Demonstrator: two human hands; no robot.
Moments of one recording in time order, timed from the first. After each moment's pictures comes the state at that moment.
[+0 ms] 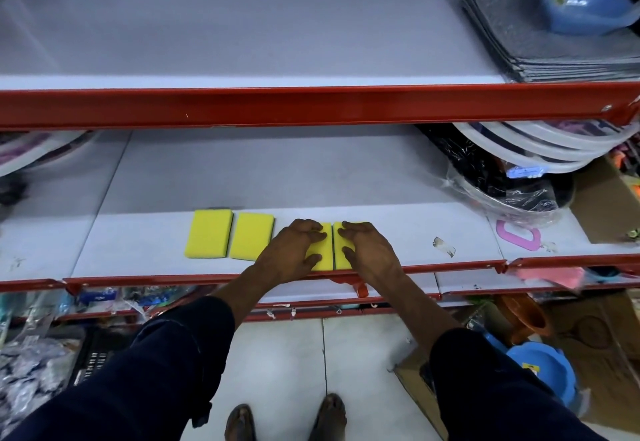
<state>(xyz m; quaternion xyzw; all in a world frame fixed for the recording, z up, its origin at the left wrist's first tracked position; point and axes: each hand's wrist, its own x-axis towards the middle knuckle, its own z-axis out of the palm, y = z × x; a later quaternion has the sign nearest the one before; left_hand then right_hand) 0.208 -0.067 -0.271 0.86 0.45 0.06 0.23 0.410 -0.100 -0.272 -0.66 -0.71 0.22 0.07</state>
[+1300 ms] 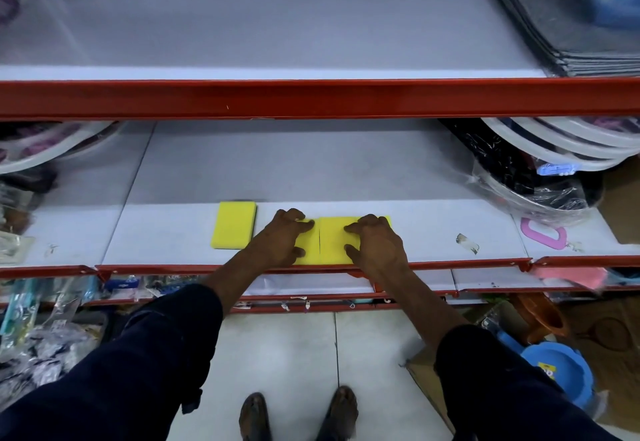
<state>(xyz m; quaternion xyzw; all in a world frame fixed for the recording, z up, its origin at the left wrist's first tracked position) 0.149 -0.053 -0.260 0.82 0.51 -0.05 0.25 0.370 -0.103 -0.252 -0.69 -0.69 0.21 0.05</state>
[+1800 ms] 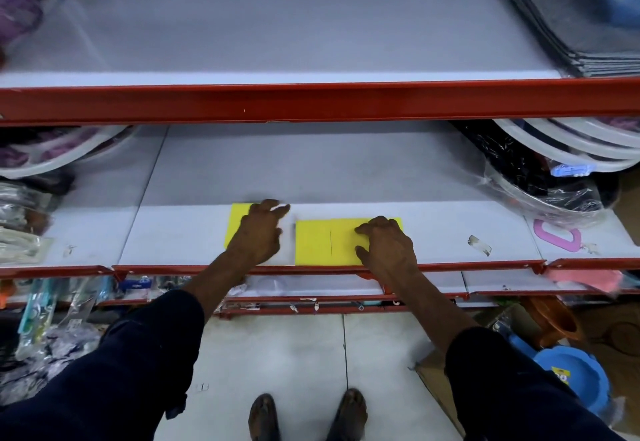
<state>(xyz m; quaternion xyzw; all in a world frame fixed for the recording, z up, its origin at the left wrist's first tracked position) 0.103 -0.050 -0.248 0.78 0.60 0.01 0.19 0.362 -0.102 -0.251 -0.70 -0.68 0.20 0.04</state>
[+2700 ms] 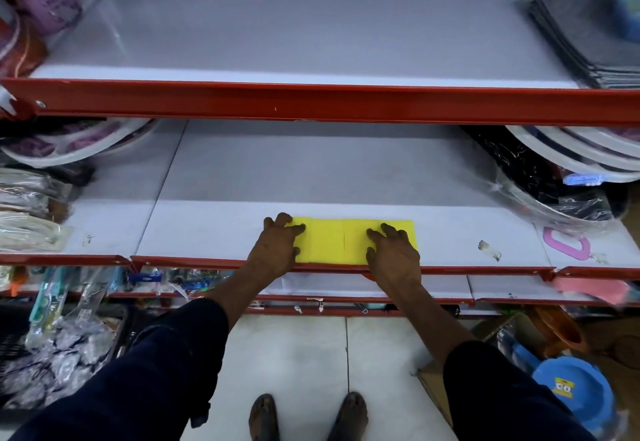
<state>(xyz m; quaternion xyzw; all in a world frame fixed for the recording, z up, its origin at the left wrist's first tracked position) 0.102 -0.074 -0.263 0.79 0.59 -0.08 0.17 0.340 -0.118 -0.257 -0.73 -0.66 0.16 0.00</state>
